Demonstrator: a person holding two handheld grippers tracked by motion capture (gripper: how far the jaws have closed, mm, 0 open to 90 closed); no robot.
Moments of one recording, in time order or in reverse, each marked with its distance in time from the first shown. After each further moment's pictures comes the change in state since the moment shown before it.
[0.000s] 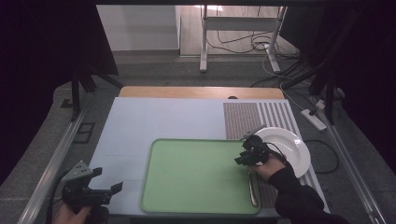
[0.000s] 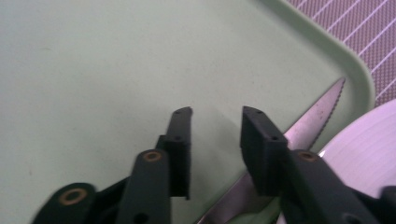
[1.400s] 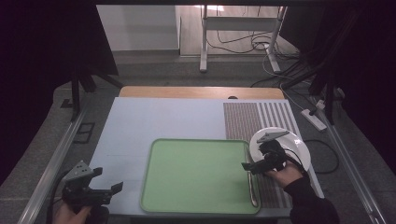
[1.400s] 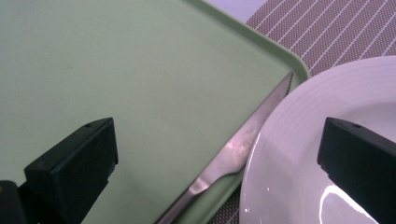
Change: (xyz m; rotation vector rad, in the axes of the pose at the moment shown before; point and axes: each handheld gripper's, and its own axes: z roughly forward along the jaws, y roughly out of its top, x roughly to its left) left arm 0.000 0.000 0.001 0.005 0.002 0.002; right arm -0.001 -0.034 -0.039 -0.186 -0.040 0.053
